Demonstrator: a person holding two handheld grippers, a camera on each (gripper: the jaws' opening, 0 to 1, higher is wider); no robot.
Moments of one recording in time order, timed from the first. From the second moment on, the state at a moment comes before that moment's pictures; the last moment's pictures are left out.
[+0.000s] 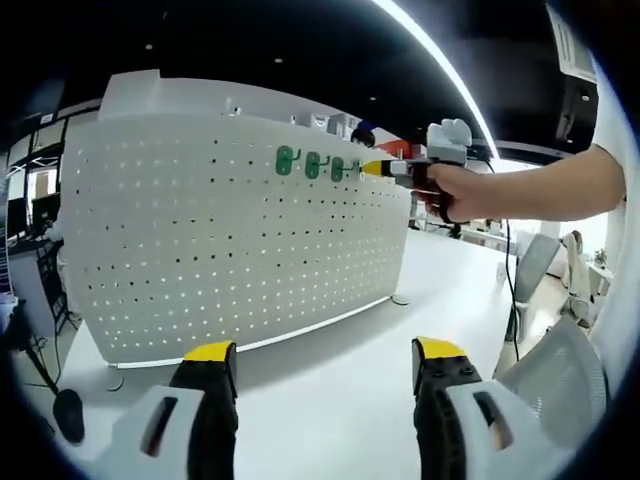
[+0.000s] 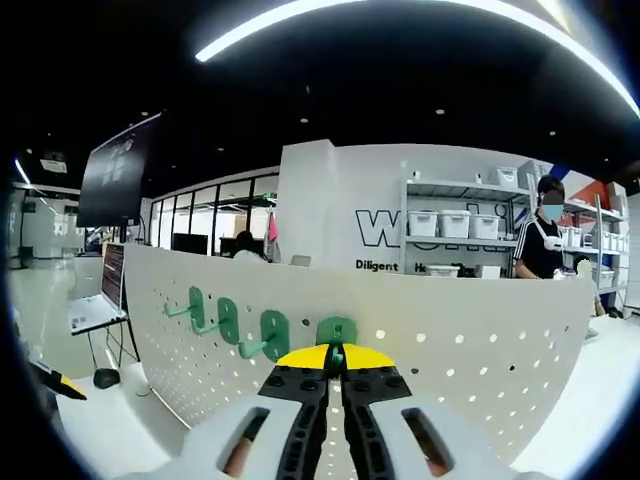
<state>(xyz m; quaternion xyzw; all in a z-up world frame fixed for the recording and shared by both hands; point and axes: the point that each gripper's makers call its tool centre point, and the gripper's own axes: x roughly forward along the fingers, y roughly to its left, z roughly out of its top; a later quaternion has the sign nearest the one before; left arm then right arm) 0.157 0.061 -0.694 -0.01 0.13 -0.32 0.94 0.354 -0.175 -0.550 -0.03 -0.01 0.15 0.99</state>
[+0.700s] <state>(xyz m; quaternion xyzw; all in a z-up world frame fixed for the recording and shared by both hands) 0.155 0.070 -0.695 -0.01 0.14 -0.31 0.94 0.359 -0.180 -0.545 -0.02 -0.02 0.12 0.99</state>
